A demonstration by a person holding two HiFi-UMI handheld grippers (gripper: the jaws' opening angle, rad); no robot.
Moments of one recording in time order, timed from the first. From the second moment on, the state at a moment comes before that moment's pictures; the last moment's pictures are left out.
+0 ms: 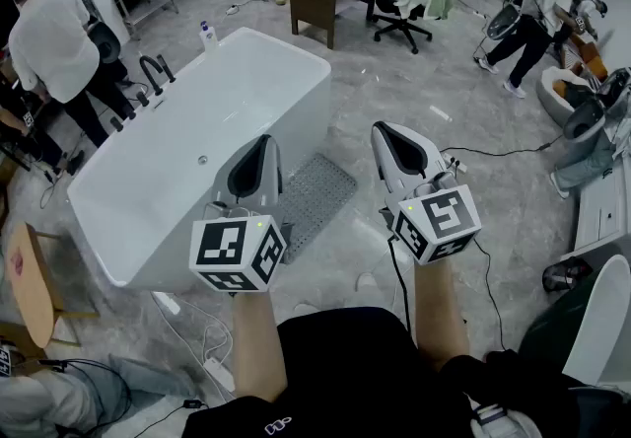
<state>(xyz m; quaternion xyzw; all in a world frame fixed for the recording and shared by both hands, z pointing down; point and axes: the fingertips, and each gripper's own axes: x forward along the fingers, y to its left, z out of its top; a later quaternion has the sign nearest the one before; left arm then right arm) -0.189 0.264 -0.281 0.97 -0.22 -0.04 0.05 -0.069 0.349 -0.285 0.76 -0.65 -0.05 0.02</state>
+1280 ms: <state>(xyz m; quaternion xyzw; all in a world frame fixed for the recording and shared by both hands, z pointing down) -0.126 0.255 -0.235 0.92 -0.39 0.03 0.10 0.133 0.374 -0.229 0.75 -0.66 0.04 -0.06</state>
